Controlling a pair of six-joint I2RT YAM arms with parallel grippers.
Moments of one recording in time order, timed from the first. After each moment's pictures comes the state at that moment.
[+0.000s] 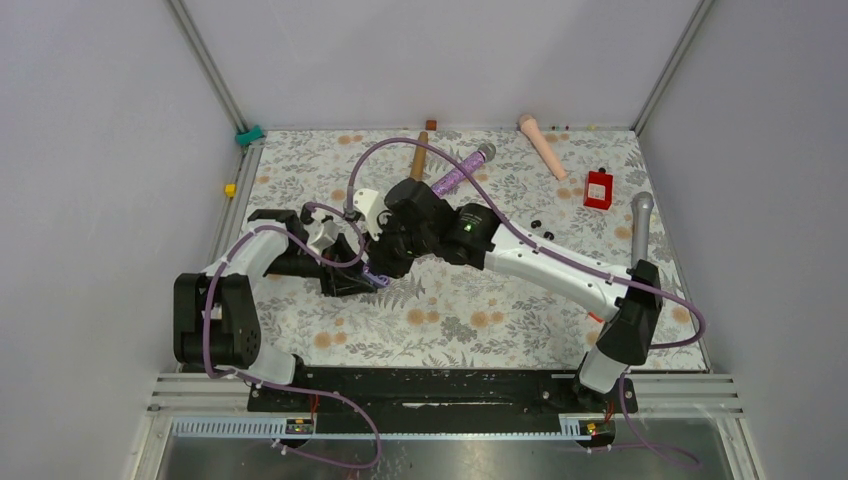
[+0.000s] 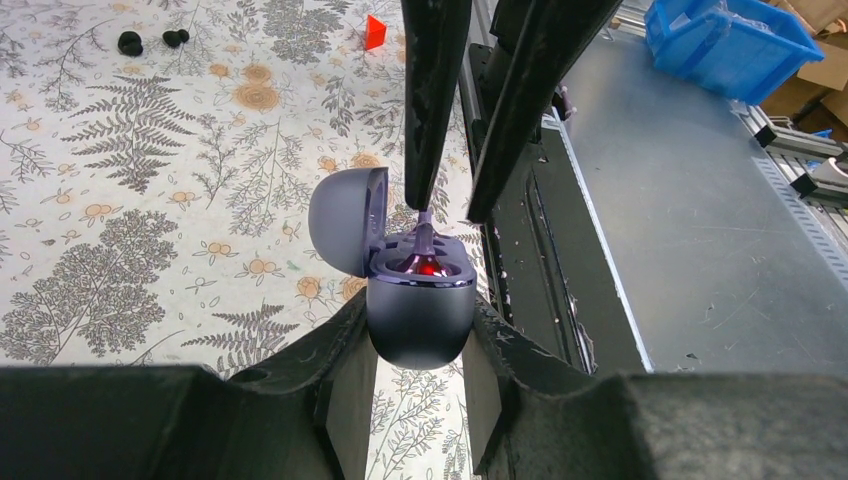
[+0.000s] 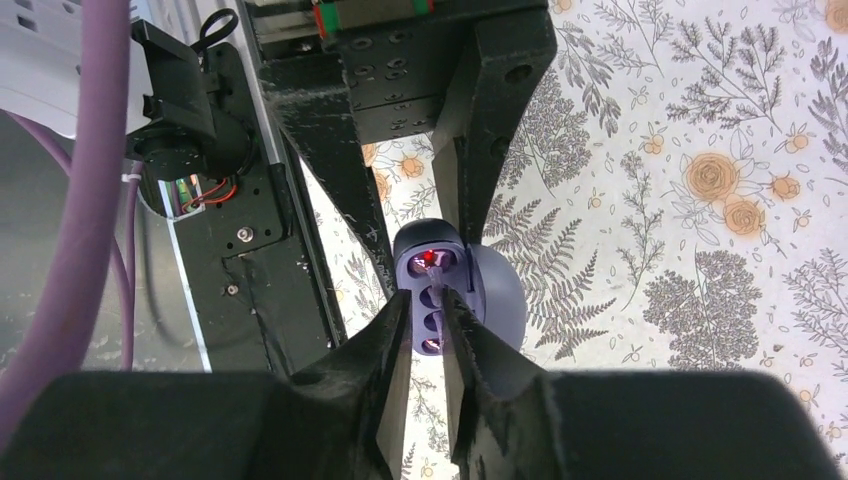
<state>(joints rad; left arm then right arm) -0.04 1.49 0.95 -1.57 1.52 1.85 1.07 1.69 1.64 -0.62 -0.25 -0.02</state>
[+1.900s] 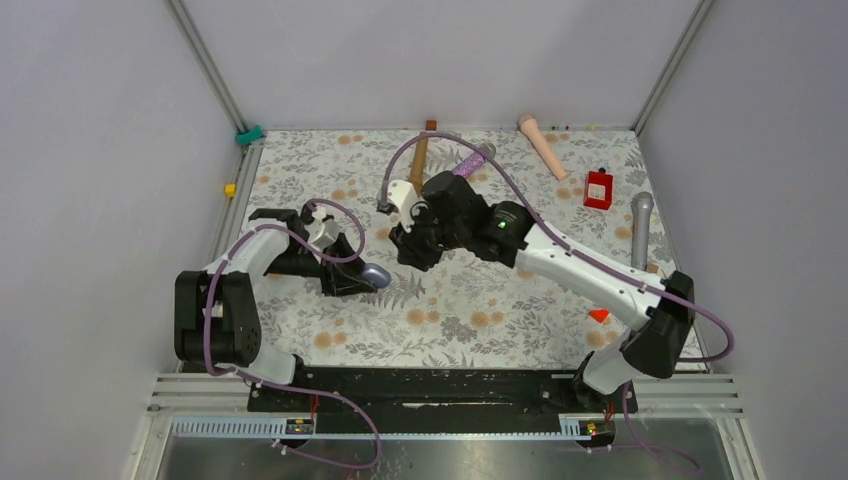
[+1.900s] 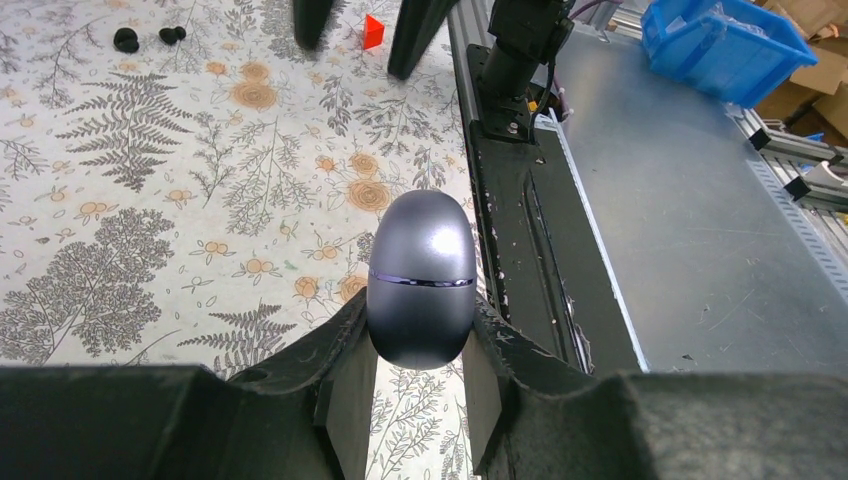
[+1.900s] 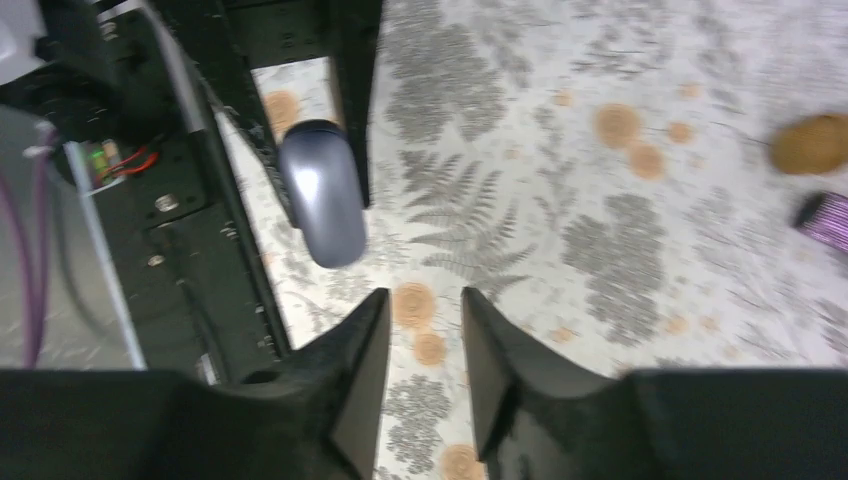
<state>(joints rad) -0.04 1.48 0.95 -1.58 1.52 1.86 0.97 1.57 1.51 -0.62 -0.28 -0.09</state>
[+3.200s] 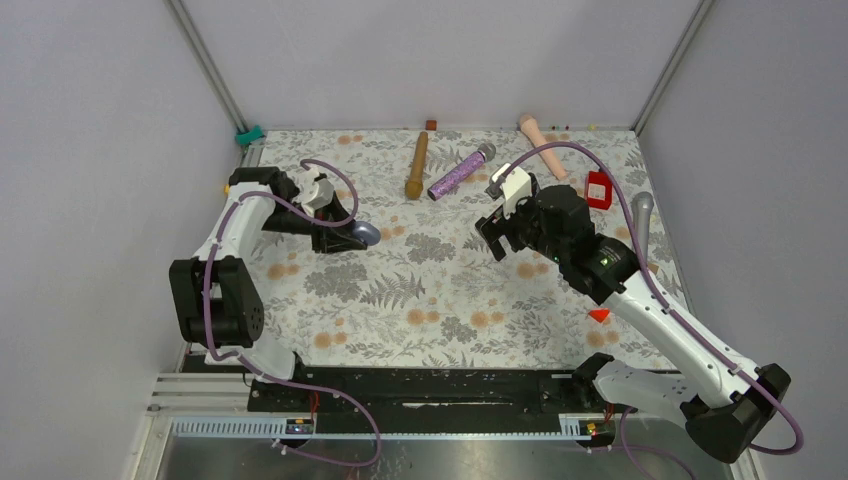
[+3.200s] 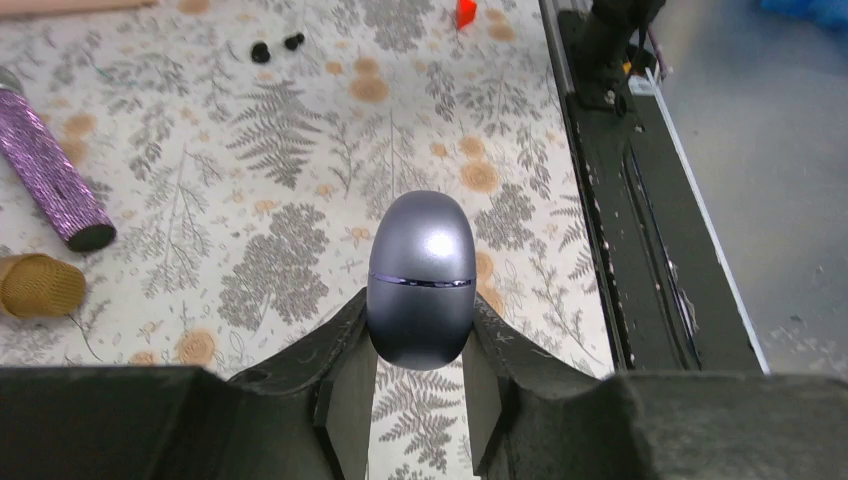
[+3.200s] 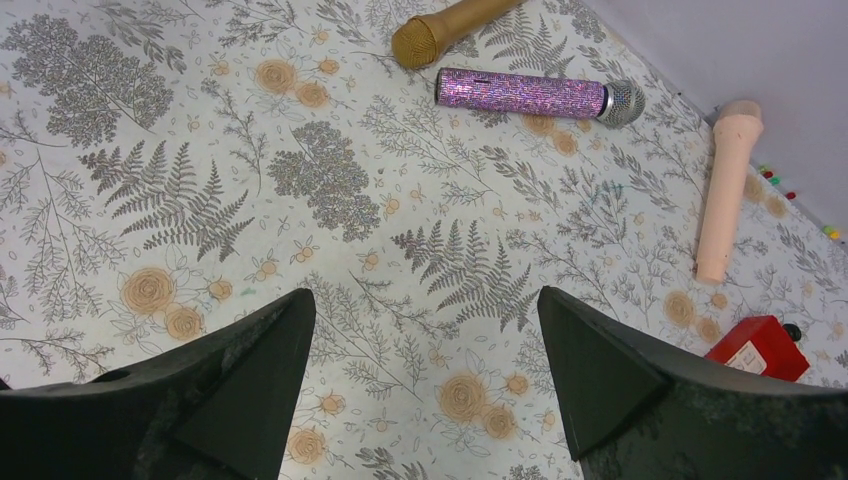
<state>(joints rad) 0.03 1.60 1.32 -1.57 1.44 1.78 0.66 1.04 1.06 -0.45 0.03 -0.23</state>
